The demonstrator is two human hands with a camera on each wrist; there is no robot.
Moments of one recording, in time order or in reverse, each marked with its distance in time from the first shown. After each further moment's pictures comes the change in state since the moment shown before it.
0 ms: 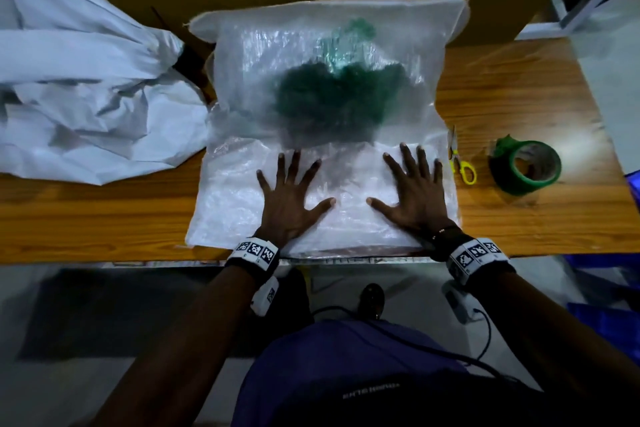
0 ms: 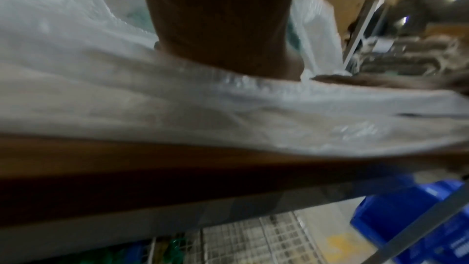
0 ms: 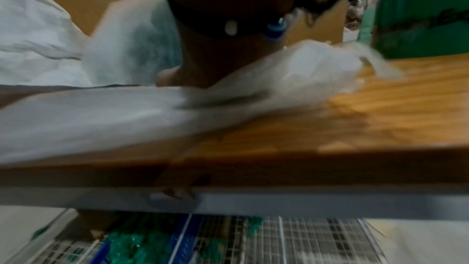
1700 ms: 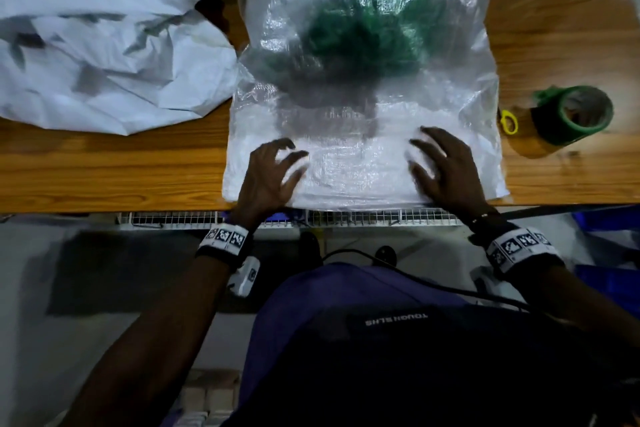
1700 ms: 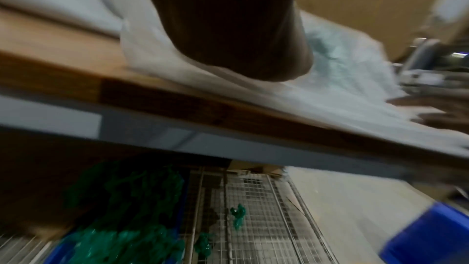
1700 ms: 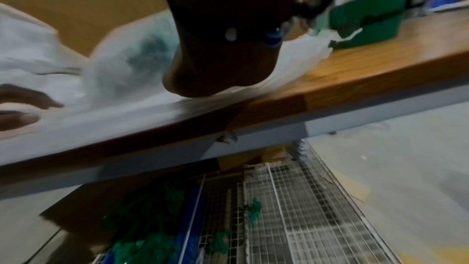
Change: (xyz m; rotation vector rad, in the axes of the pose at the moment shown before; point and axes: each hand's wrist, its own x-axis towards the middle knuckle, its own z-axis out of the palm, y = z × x) left_hand -0.075 -0.100 -0.018 -0.183 0.297 0.264; right_hand -0.056 -0.024 0.006 0.234 0.224 -0.209
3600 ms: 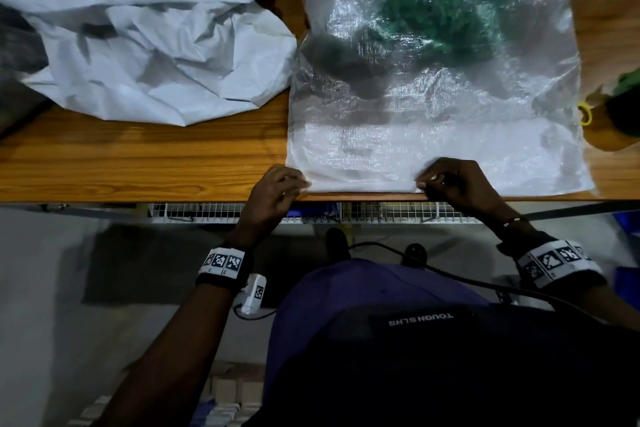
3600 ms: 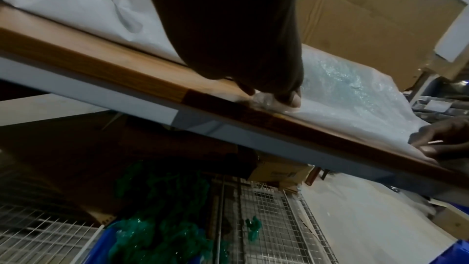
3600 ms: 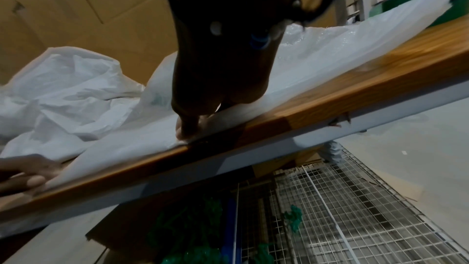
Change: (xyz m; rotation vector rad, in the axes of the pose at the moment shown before) left_hand -0.091 -0.080 -0.054 -0.291 -0.145 -0.113; right_hand 0.008 -0.086 0.048 0.721 -0.303 0.252
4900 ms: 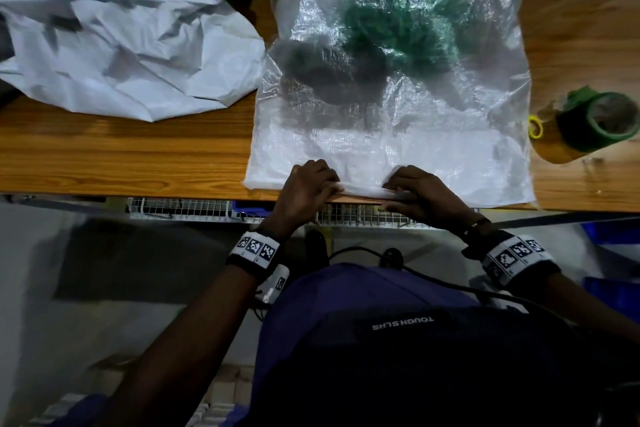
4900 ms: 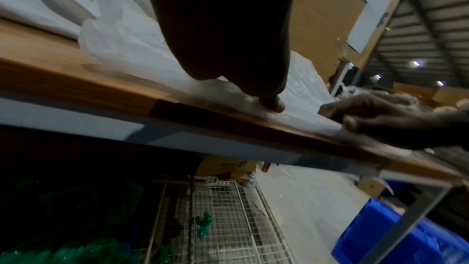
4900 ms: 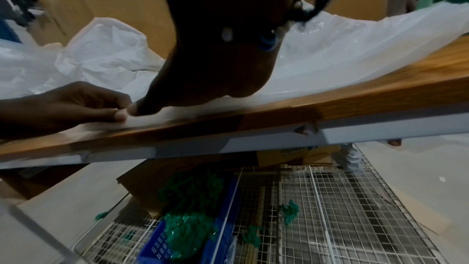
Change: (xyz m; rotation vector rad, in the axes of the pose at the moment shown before) left_hand 0.068 0.102 0.083 0.069 -0.099 -0.029; right_hand -0.008 0.010 -0.027 -0.450 -0.193 -0.336
